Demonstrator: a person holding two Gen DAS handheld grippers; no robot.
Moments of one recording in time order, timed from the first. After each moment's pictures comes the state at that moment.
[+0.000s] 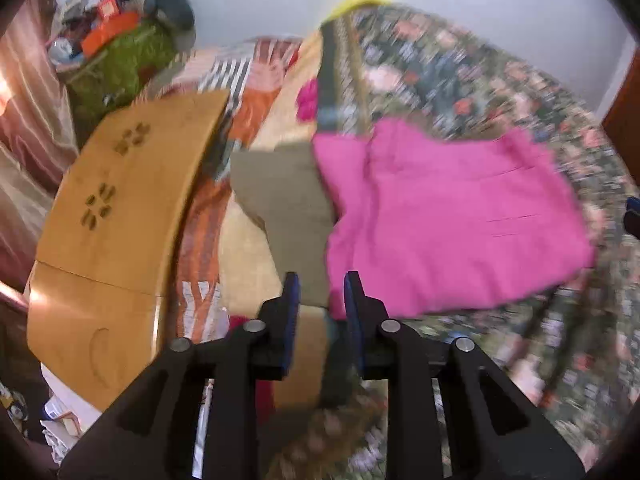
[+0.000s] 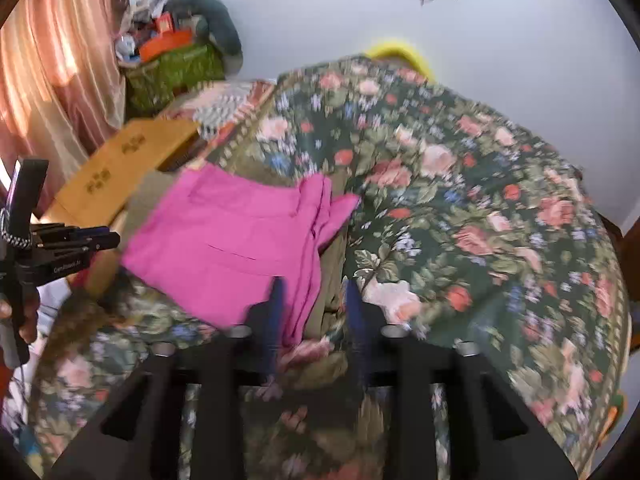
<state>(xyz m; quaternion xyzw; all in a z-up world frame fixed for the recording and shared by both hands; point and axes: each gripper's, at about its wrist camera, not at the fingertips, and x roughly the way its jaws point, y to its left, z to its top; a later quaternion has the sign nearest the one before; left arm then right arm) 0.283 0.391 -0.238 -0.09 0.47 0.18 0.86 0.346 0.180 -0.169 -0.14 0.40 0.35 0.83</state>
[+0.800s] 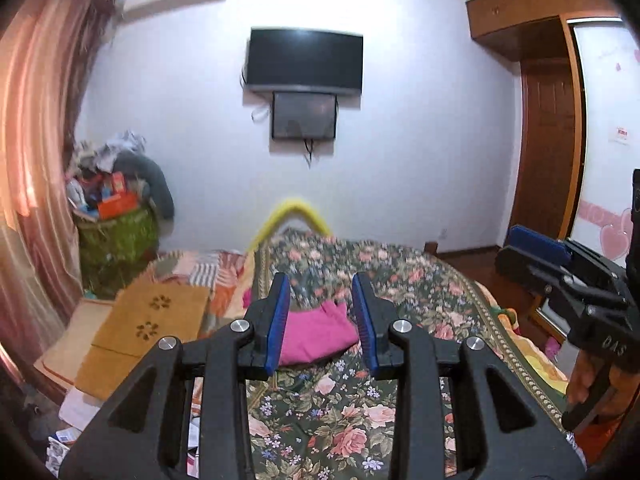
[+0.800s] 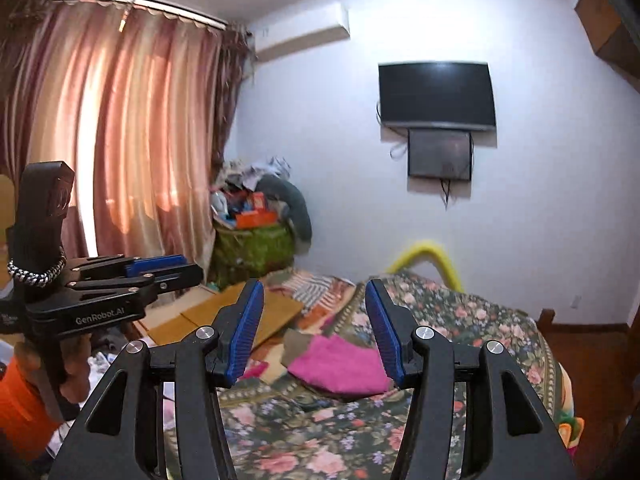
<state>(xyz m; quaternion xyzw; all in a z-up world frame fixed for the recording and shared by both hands) 0.006 0.181 0.035 -0.03 0.15 0.11 0.98 0.065 0.057 0.049 -0.04 0.08 0.45 0.89</state>
